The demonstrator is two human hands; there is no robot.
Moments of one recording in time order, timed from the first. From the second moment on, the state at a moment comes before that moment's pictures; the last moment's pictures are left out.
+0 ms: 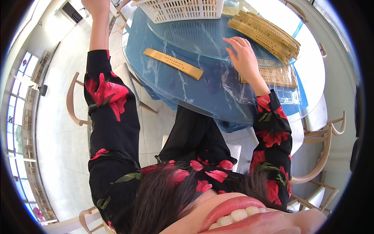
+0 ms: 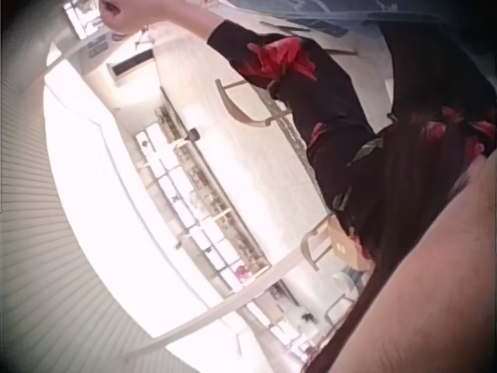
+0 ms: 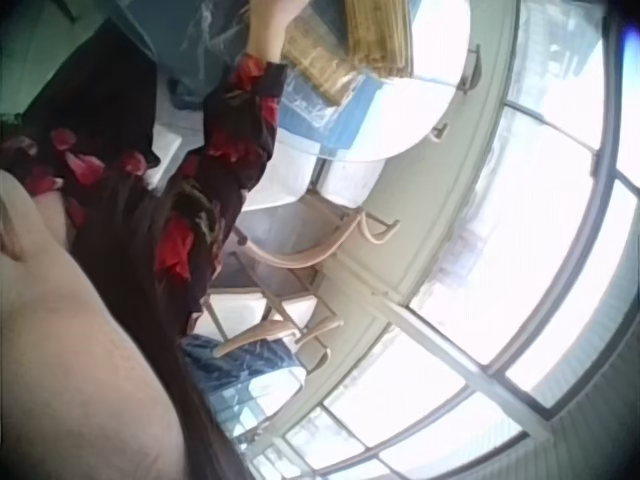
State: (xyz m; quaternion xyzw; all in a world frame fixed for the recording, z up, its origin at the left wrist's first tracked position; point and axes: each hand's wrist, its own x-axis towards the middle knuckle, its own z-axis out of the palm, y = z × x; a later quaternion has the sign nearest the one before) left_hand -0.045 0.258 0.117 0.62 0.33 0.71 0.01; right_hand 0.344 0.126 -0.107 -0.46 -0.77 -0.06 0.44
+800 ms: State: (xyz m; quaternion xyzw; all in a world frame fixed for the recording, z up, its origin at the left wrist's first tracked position) left_hand 0.093 0.085 -0.100 0.58 0.23 0.63 0.46; right_hand 0.315 0.088 -0.091 -0.40 -0.84 0.03 0.36
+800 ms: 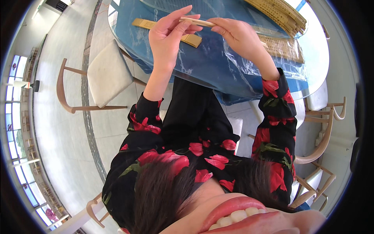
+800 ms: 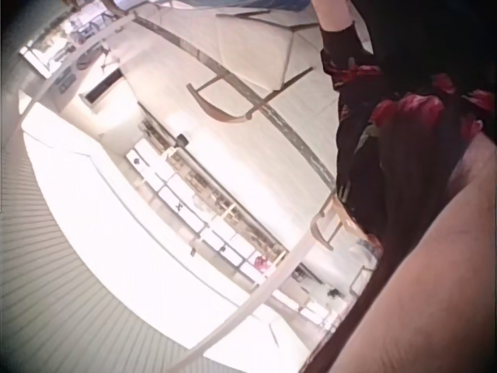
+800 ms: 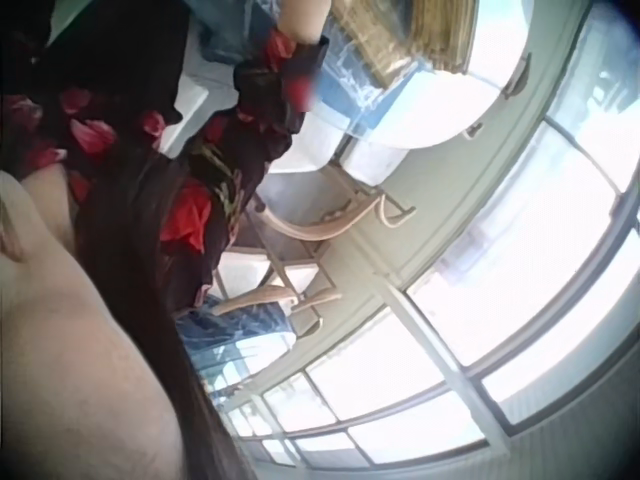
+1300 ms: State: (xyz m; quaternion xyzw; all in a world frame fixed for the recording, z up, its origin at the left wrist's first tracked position) left_hand 0.032 0.150 -0.127 0.88 0.32 0.30 0.19; right_hand 0.320 0.085 -0.086 -0.52 -0.80 0.01 0.30
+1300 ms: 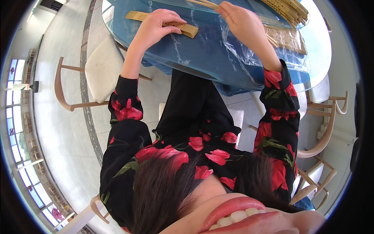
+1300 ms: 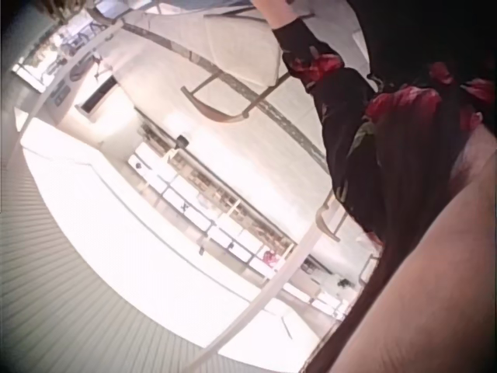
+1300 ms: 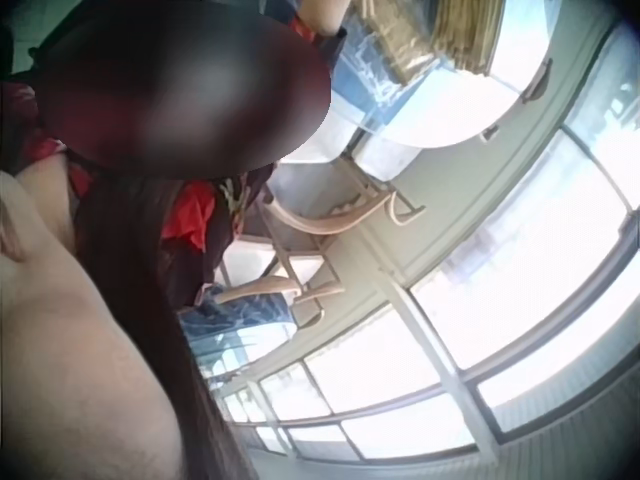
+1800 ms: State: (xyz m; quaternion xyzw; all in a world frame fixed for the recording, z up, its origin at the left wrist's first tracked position) left_hand 0.029 0.162 -0.124 0.88 0.29 0.28 0.25; right_hand 0.327 0.097 -0.108 -0.49 -0.81 -0.04 0.32
